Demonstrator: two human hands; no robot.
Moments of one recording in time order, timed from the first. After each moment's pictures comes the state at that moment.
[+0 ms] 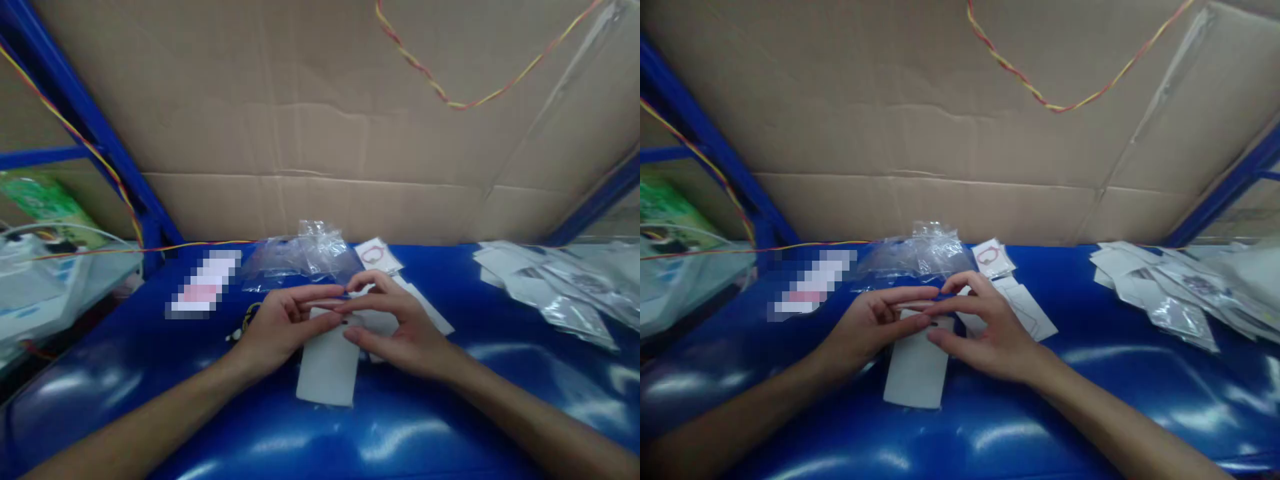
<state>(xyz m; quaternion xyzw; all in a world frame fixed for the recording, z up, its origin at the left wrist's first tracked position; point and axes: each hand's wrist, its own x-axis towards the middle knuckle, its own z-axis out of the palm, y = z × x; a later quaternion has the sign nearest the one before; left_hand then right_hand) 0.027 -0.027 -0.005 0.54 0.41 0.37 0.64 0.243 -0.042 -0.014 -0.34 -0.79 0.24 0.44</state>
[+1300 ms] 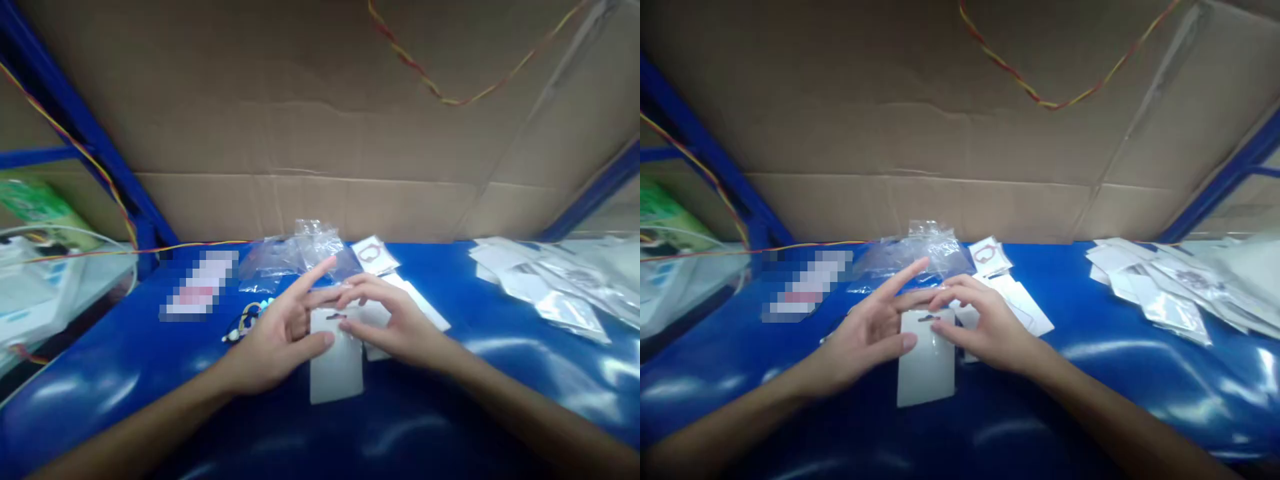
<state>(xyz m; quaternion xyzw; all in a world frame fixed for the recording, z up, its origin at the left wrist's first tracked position) 0.024 -0.031 -0.013 0.59 0.21 0.38 0.68 0.246 -0.035 -0.013 -0.35 -0.79 0.28 0.41</state>
